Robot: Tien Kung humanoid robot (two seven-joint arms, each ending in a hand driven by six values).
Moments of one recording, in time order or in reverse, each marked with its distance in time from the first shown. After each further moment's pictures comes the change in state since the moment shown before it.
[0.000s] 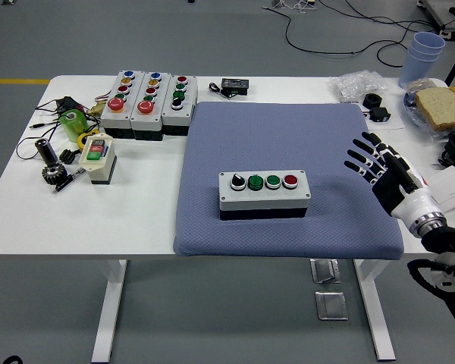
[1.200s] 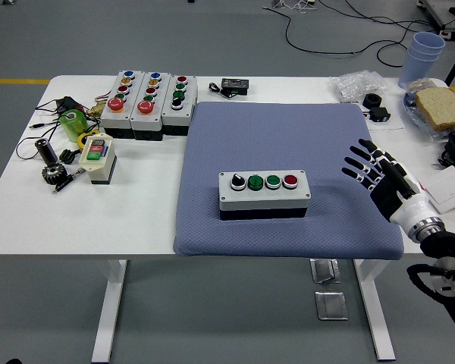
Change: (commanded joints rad) left arm 0.013 -0.002 0.006 0.000 0.006 0.002 0.001; right arm -0.013 -0.004 -0.012 -0.003 -0.001 0.003 -0.005
